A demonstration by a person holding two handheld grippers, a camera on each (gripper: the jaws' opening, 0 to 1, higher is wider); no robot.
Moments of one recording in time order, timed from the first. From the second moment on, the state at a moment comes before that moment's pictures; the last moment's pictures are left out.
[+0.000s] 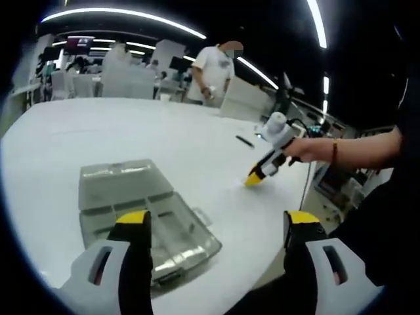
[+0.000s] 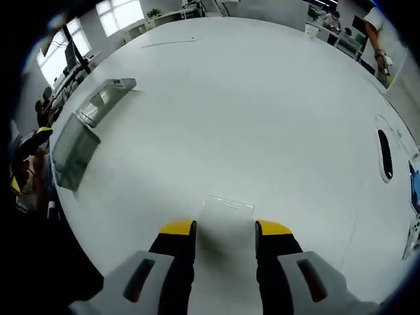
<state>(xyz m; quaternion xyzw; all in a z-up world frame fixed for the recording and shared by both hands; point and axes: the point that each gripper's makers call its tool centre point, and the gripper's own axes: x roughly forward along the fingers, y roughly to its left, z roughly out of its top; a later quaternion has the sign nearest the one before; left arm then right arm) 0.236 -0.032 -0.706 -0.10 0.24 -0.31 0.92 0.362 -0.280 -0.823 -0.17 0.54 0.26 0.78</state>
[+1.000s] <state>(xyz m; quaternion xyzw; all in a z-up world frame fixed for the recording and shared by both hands) 0.234 -0.005 -0.707 -0.10 0.24 -0.32 0.91 0.341 -0.259 -0.821 -0.18 0.57 0.23 0.77</state>
